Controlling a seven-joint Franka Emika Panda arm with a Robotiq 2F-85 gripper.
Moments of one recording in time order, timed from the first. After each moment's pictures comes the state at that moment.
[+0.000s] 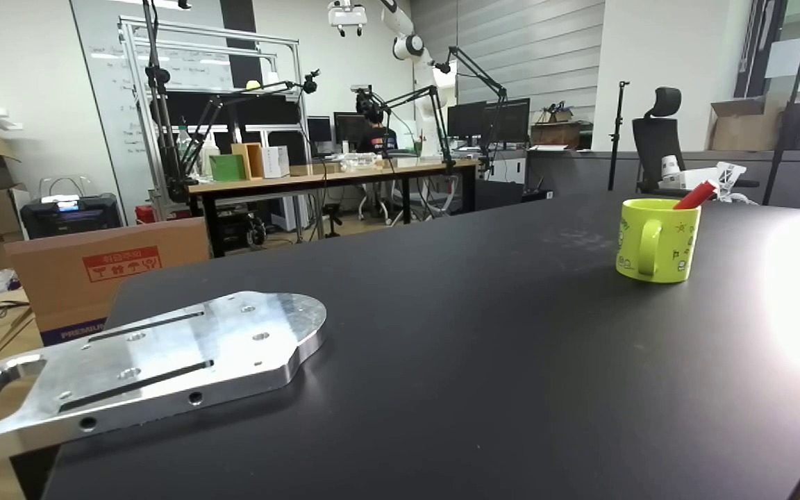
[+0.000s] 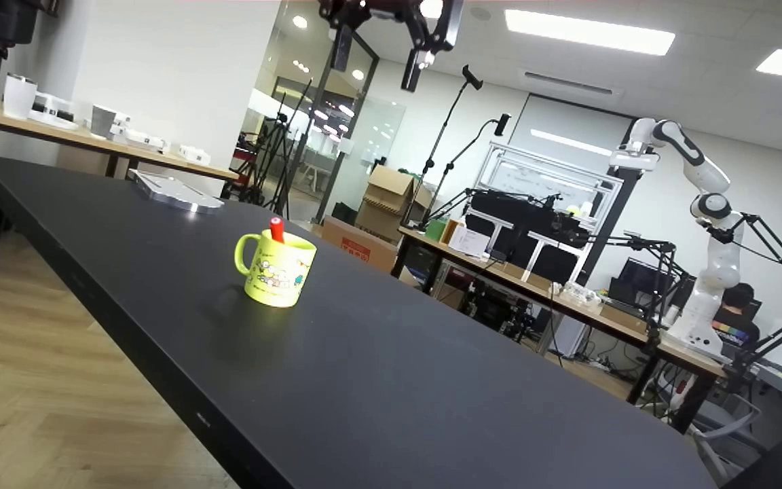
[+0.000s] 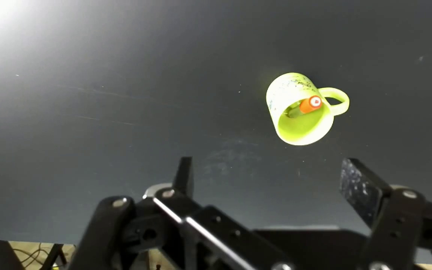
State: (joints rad) arm -0.02 -0.44 -0.24 -2.53 0.01 2.35 -0.38
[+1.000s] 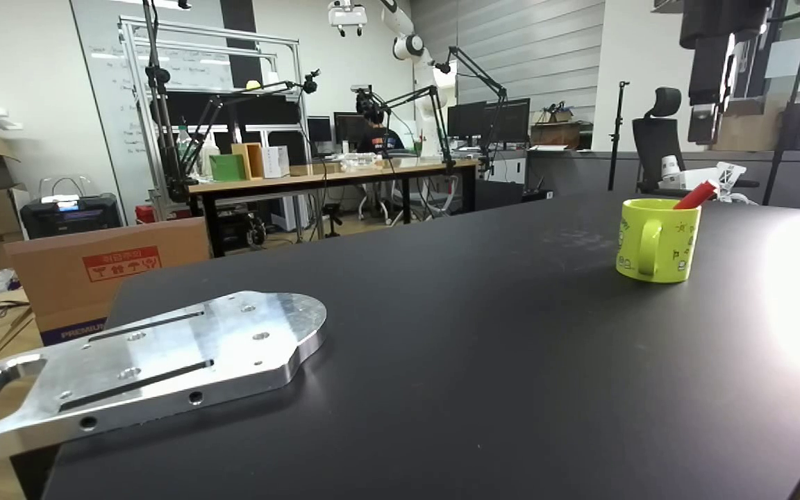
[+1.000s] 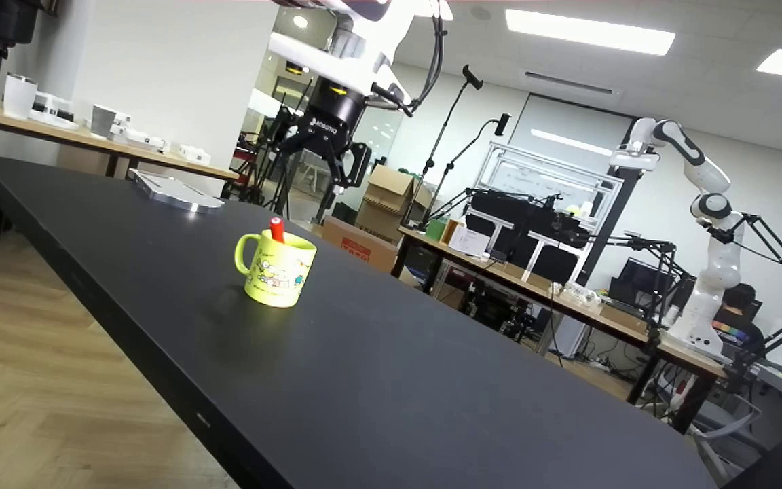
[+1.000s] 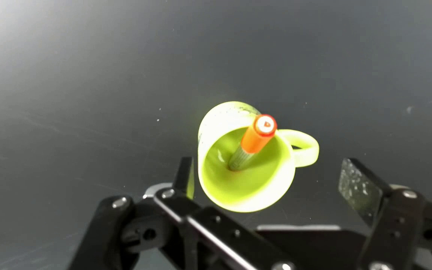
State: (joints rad) arm 0.04 0.12 -0.07 -2.30 0.10 2.38 -0.39
